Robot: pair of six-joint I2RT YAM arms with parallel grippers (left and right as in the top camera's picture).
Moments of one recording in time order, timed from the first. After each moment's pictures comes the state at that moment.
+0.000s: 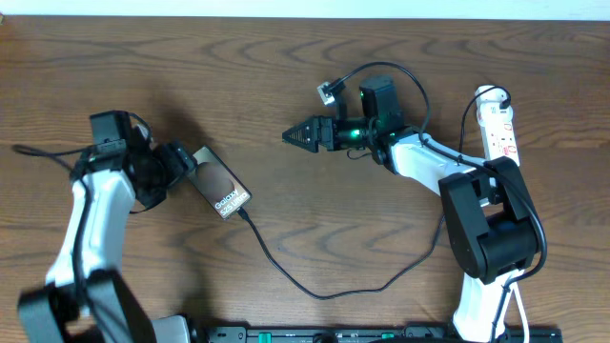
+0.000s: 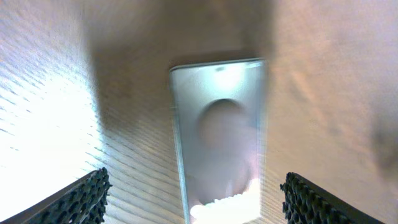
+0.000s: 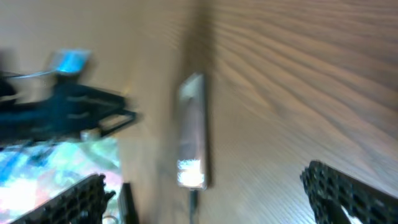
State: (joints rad) left arm 0.26 1.53 0.95 -0.66 0.29 -0.45; right arm 0.38 2.03 1.18 0.21 -0.97 0.56
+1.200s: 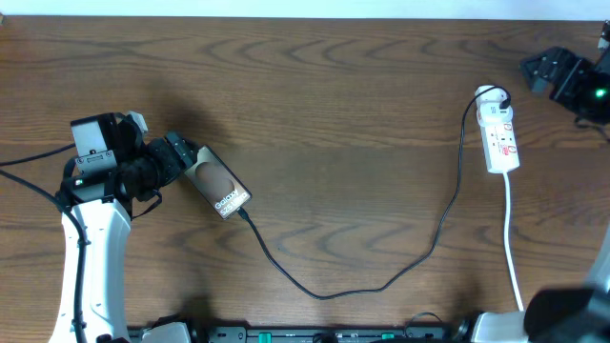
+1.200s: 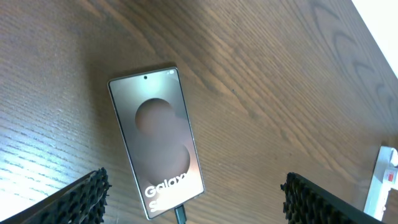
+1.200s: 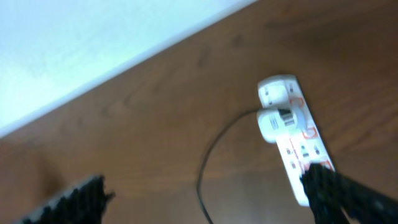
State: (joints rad) left arm 0.26 1.29 0.95 -0.68 0.41 -0.42; right arm -0.43 1.63 1.73 -0.99 -0.53 0.10
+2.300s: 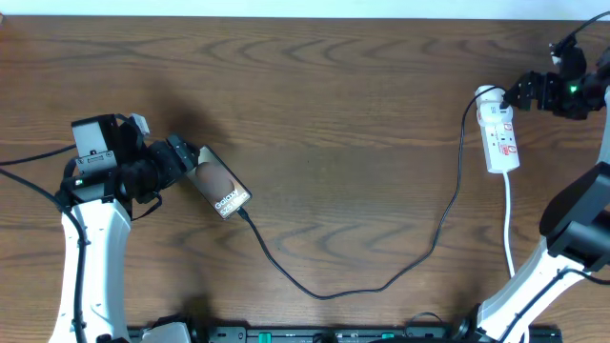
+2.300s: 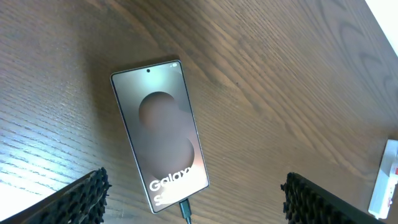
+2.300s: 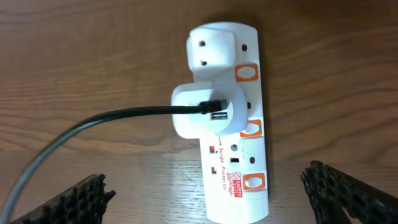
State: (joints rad) left arm 0.26 1.29 0.95 -0.71 0.41 -0.40; right arm -0.45 2.16 2.01 -1.18 -0.41 -0.31
